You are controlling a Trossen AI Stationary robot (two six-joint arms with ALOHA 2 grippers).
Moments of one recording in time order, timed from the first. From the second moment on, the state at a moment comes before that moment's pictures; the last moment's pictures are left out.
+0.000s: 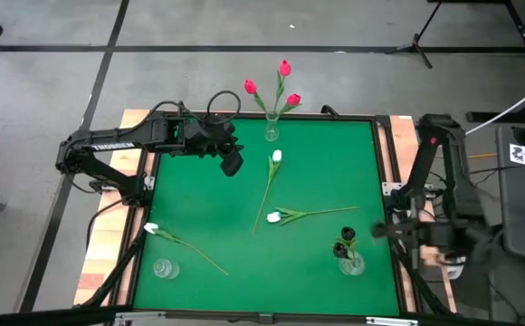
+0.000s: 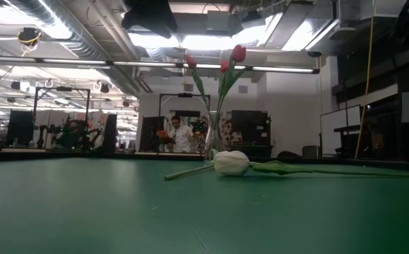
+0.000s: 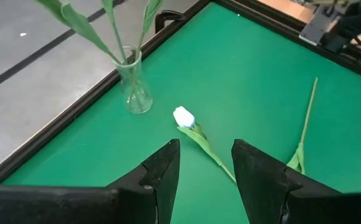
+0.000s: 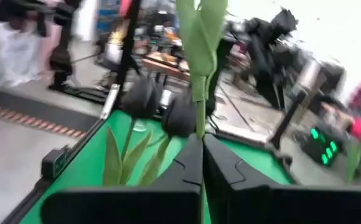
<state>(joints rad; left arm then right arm) 0.13 1.34 1.38 -0.78 -0.34 -0.41 1.55 0.87 0.80 -0.47 1.53 0.28</state>
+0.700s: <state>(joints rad) 0.11 1.35 1.38 -0.56 -0.38 -0.79 2.61 0.43 1.03 -0.71 1.59 -0.04</state>
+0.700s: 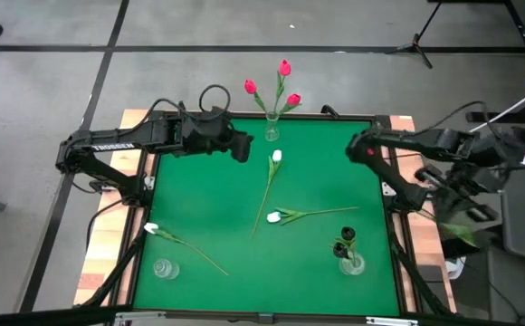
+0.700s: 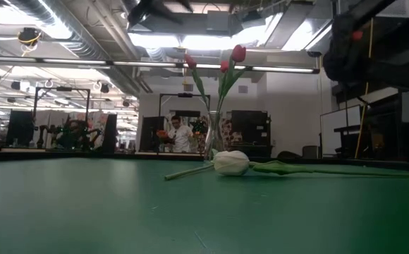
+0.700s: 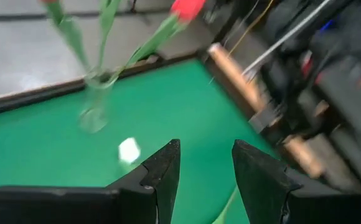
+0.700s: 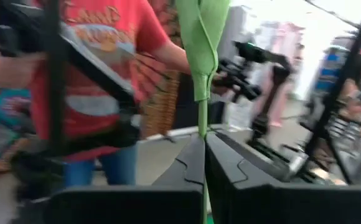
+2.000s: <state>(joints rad) 0.00 1.35 1.38 -0.44 -0.51 -0.44 0.56 0.29 0.62 0.22 0.73 -0.46</state>
